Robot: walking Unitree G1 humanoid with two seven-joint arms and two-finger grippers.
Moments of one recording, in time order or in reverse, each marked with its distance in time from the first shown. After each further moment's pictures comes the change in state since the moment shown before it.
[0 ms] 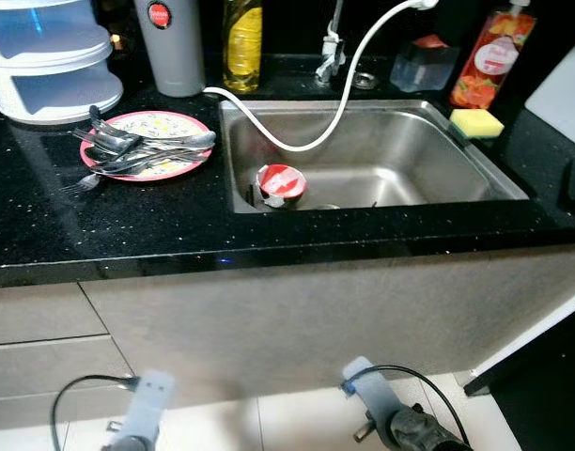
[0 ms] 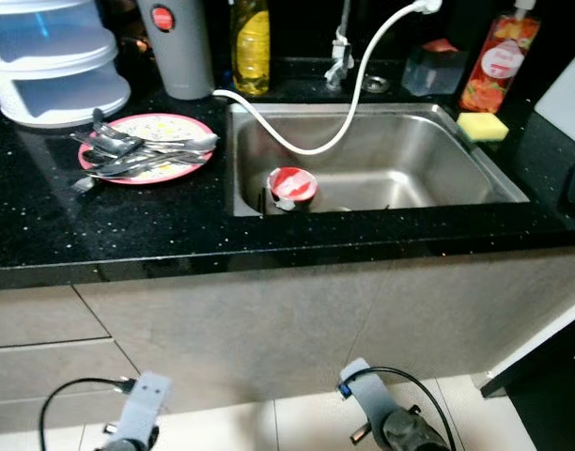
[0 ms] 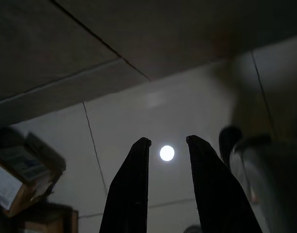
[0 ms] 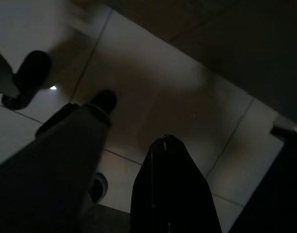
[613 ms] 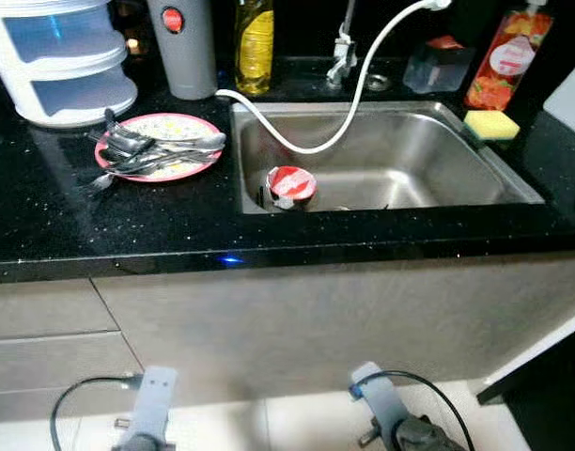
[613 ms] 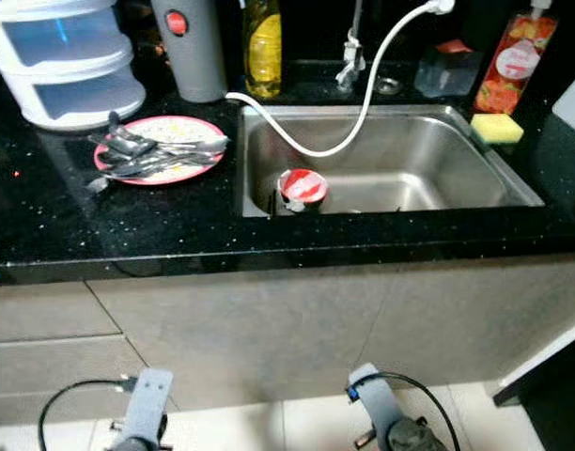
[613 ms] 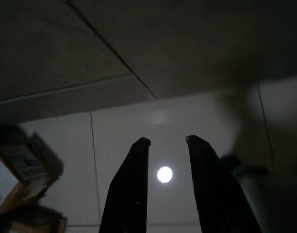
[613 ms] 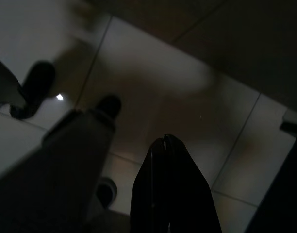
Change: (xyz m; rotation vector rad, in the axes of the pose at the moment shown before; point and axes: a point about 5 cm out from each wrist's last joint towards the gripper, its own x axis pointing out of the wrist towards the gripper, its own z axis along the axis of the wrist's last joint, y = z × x) left arm -0.003 -0.008 0.010 -0.107 -0.106 0.095; right arm -0.001 -0.003 0.001 0.126 -0.052 -0.013
